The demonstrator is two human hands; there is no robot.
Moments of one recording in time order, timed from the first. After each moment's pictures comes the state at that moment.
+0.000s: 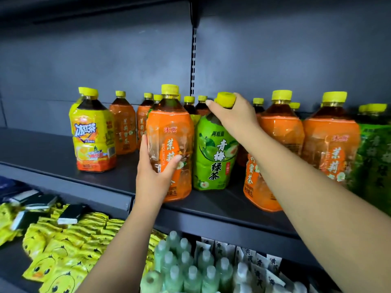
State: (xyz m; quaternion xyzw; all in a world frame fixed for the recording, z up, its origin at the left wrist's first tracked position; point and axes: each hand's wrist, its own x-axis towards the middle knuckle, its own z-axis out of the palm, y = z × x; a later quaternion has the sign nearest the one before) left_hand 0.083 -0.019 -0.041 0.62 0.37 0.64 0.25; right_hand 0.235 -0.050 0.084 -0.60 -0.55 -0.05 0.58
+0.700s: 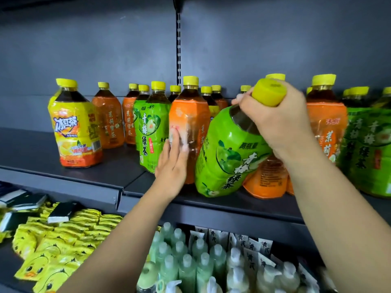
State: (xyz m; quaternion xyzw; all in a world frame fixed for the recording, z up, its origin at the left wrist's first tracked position) left_hand 0.128 -0.014 -0.043 0.78 0.35 0.49 0.18; right_hand 0.249 -0.139 0.063 -0.46 -0.55 -0.06 0.70
